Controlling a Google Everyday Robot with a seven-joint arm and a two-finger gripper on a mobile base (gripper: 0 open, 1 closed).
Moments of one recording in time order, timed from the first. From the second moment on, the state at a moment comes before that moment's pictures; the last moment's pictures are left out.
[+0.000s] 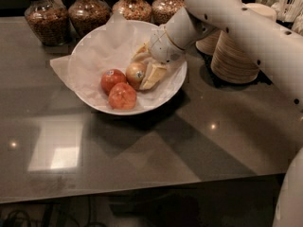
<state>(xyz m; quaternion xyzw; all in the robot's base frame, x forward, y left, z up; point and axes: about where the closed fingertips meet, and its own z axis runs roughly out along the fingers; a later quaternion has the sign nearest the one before) 0.633 0.017 0.862 -0.80 0.49 0.12 0.32</state>
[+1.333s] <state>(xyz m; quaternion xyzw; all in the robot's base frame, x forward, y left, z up) 0.634 0.019 0.878 -0.78 0.48 0.15 0.37</state>
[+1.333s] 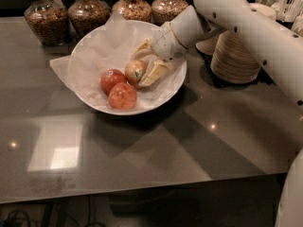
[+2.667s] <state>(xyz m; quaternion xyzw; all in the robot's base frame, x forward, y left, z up) 0.592 0.015 0.955 -0.73 0.43 0.22 0.48</state>
